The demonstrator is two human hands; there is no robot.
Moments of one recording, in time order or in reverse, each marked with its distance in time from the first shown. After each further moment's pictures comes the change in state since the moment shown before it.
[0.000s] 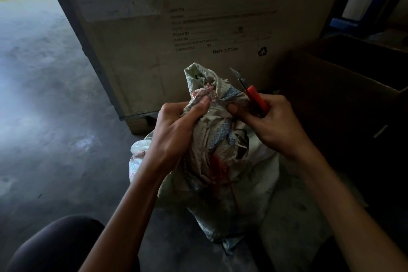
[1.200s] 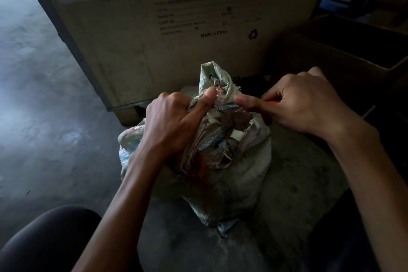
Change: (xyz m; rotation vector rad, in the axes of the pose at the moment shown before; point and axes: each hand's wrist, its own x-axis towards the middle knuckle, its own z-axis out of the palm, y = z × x) left_hand 0.002 -0.004 0.011 0.868 0.068 0.269; right_hand -0.010 -0.021 -0.050 -0.903 -0.156 -0.044
